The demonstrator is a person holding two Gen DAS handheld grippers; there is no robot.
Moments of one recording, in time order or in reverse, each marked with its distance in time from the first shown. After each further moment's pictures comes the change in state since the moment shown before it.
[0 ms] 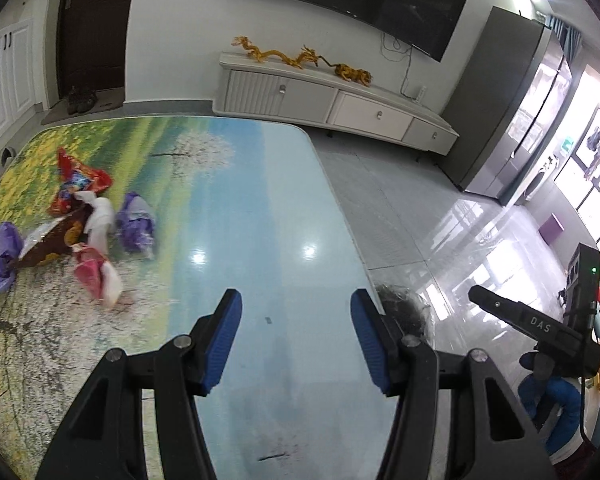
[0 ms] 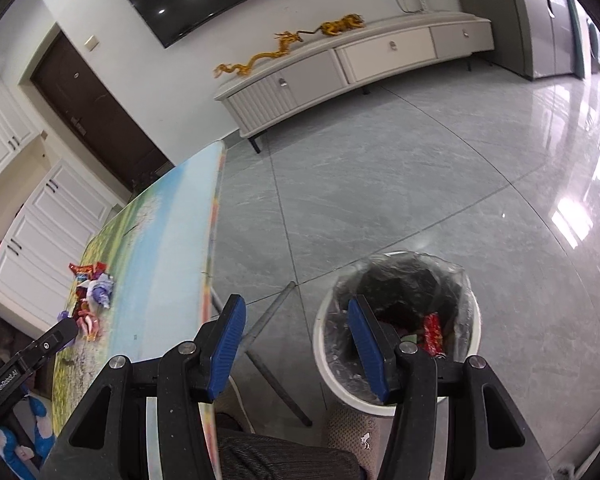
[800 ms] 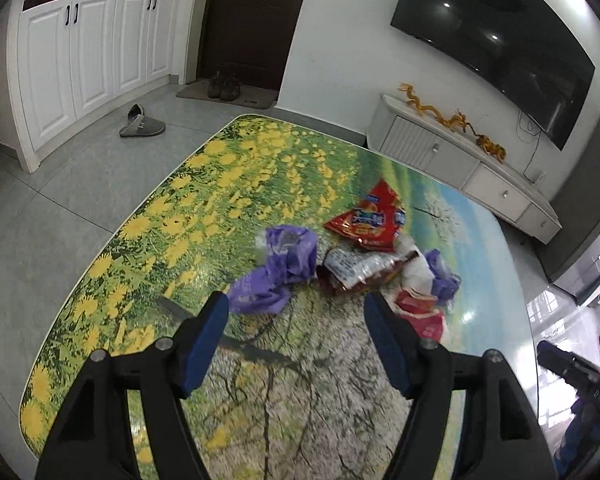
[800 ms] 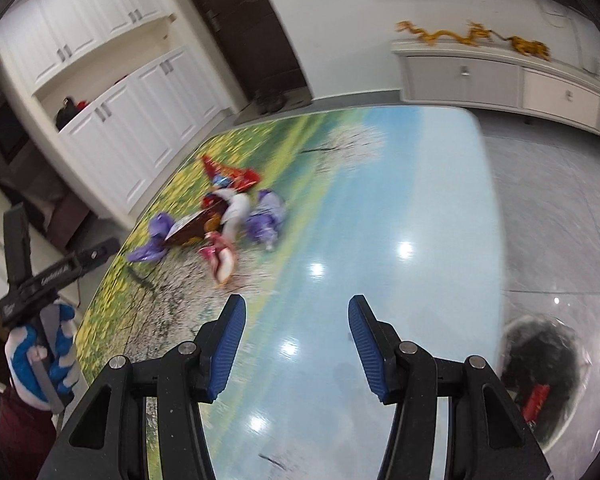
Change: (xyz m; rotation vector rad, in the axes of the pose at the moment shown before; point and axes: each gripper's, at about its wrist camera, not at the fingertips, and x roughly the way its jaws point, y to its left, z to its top) left arm -0.070 0.241 -0.006 -0.309 -0.110 0.325; right arm 0.079 0.215 -0.034 -0.458 0.191 0.283
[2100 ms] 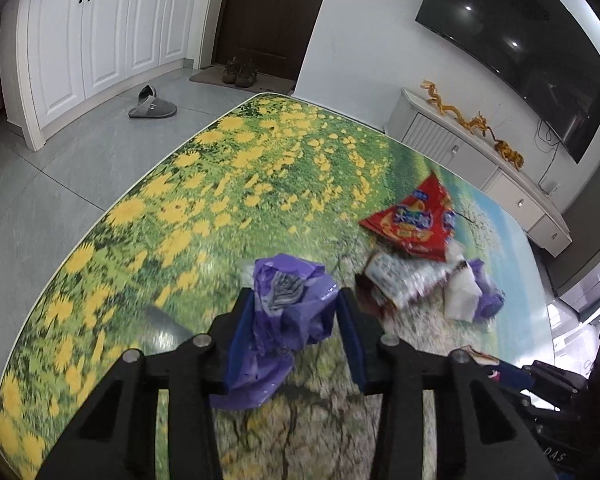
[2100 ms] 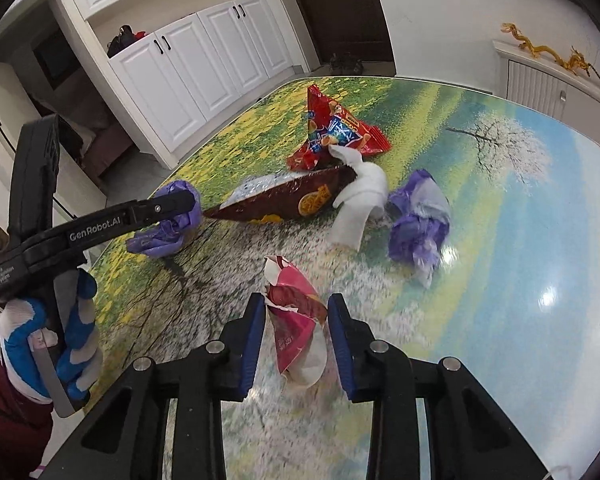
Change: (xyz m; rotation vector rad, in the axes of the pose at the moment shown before) left arm 0.042 0.019 -0.007 -0.057 0.028 0.018; right arm 0.100 0.069 0.017 -0.211 0.123 0.129
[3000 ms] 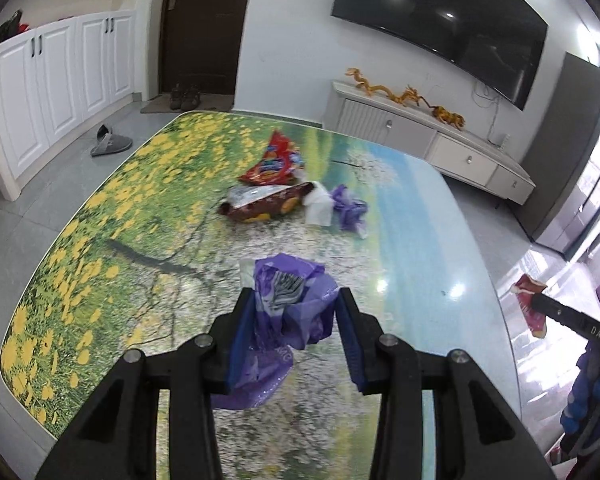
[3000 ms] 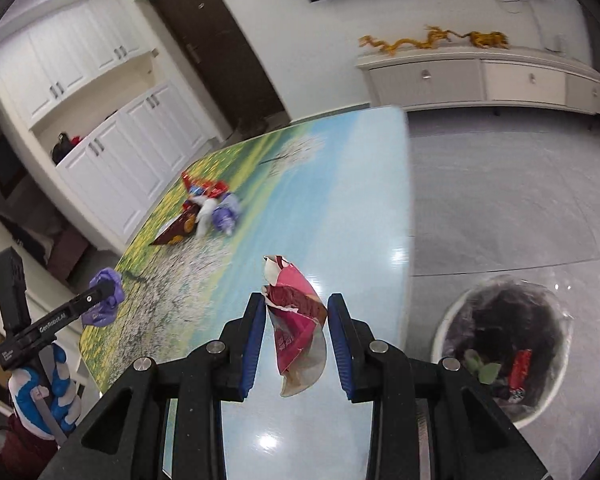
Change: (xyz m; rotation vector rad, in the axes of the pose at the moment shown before) left arm -0.099 -0.098 -0.079 0.216 -0.035 -0.091; right arm -0.188 -0.090 -0.120 0.328 -0.248 -0.170
